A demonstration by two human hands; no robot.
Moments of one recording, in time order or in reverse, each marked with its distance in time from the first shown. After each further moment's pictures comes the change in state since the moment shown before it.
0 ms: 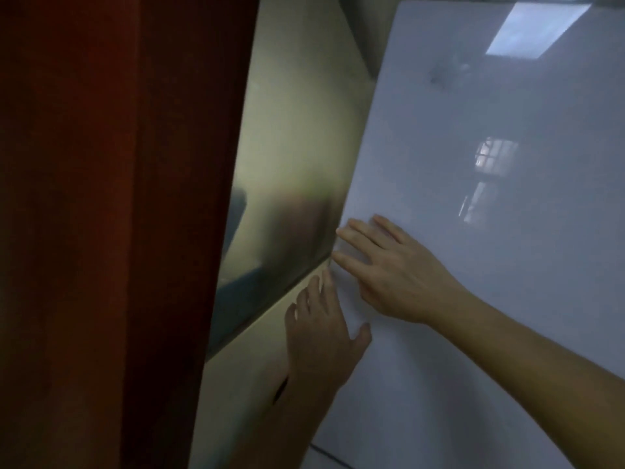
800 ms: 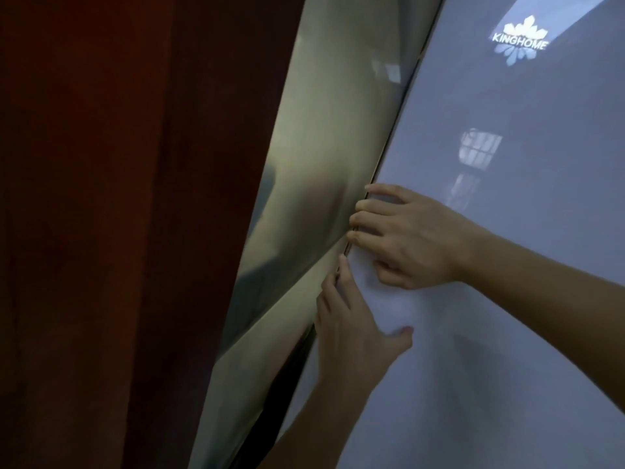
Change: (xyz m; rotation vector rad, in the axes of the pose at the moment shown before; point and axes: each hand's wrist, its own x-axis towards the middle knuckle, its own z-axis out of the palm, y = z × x) left_hand 0.004 0.012 0.011 -0.366 -0.062 -0.160; right_hand 0.053 0.027 -0.023 -0.153 -0.200 -0.309
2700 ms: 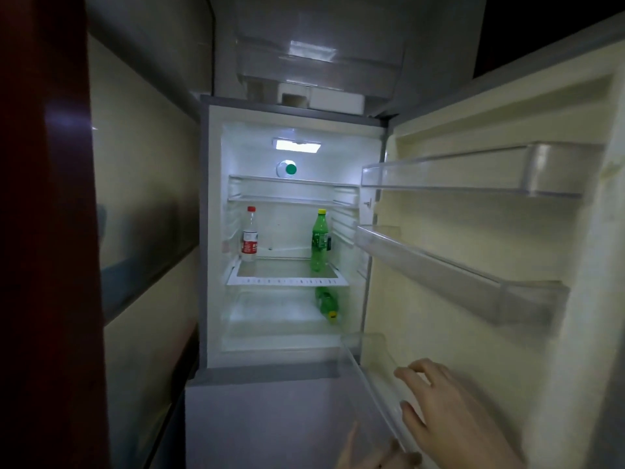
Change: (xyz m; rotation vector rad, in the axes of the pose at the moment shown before) left_hand -0.345 0.082 -0.047 0.547 -0.620 0.969; right_hand -0.366 -0.328 -0.172 0.573 -0.165 1.281
